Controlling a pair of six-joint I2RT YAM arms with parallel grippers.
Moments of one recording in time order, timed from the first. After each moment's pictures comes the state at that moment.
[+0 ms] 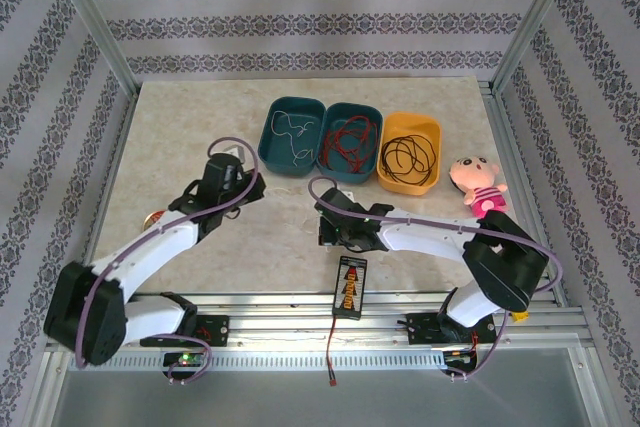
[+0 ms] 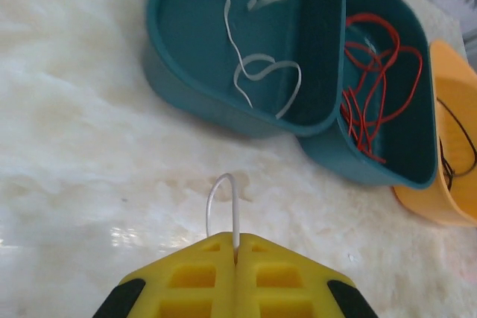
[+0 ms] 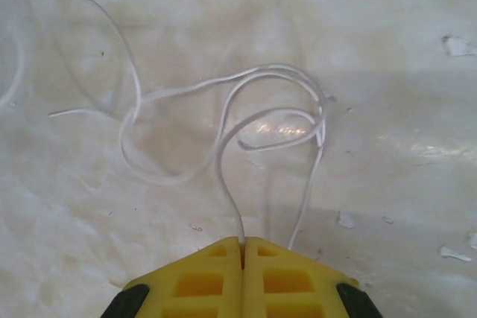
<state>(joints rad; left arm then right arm) -0.39 1.16 0.71 -0.18 0.00 -0.70 0.91 1.53 0.84 -0.36 0.09 0.87</state>
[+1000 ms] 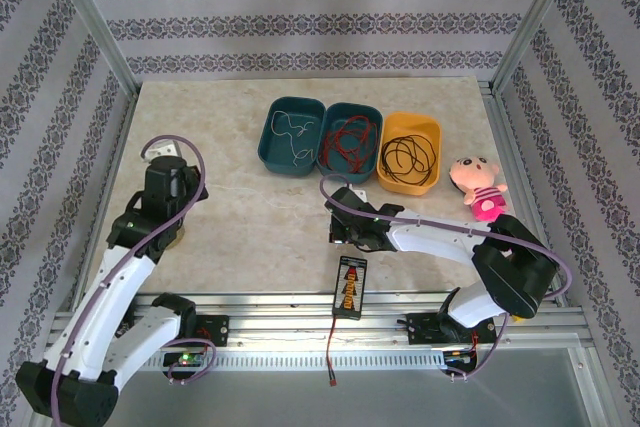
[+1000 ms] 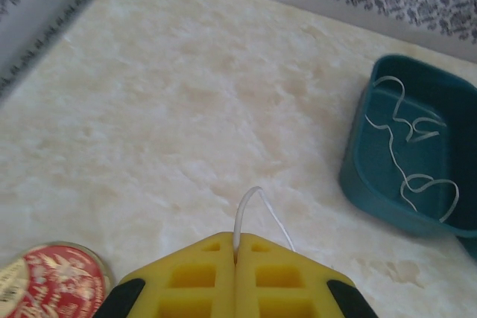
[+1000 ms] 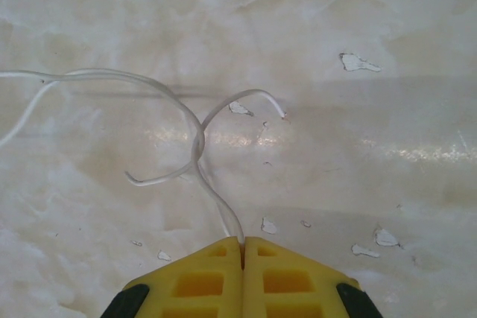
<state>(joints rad) -0.23 0.81 0.86 -0.63 -0.36 -0.43 0.87 1.49 0.79 -0.37 0.13 0.87</state>
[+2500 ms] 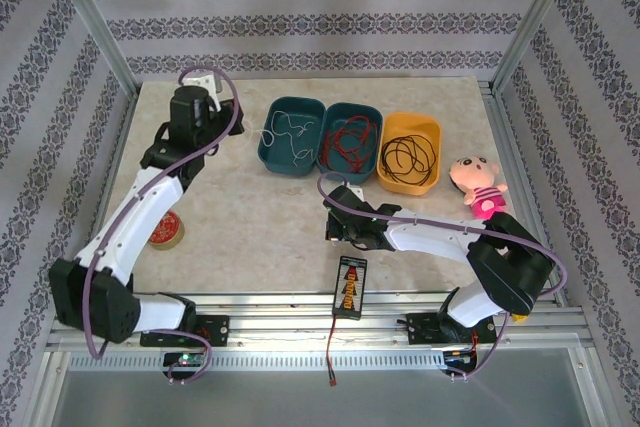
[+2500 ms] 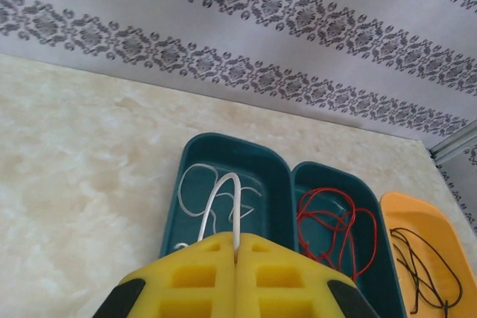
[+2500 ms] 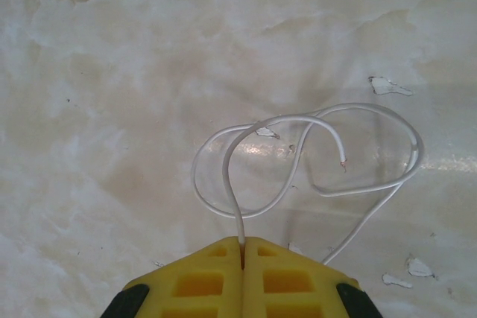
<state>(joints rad) -0.24 1.35 1.24 -0.28 0.00 -0.43 0.87 1.51 0.79 -0.30 0.13 0.87</state>
